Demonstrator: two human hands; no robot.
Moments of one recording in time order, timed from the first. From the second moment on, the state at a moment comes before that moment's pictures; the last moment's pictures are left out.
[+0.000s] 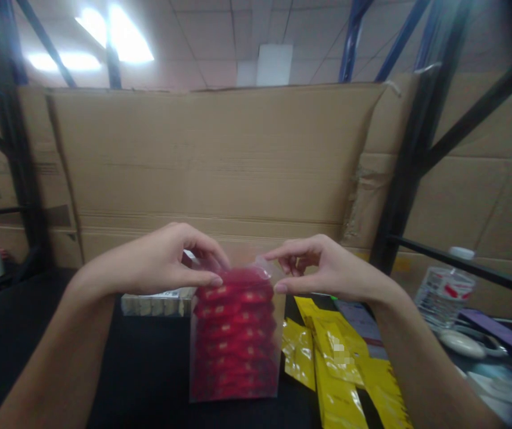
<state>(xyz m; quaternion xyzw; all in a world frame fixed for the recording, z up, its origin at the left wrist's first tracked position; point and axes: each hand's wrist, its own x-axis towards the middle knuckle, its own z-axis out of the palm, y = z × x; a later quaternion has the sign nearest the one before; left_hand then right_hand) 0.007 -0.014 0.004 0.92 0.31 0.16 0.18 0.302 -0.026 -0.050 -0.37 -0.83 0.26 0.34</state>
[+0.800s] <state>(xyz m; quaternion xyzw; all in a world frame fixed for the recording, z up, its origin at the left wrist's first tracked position) 0.009 -0.017 0.002 0.93 0.31 0.14 0.14 0.283 -0.050 -0.037 -0.34 -0.85 0.09 0.39</state>
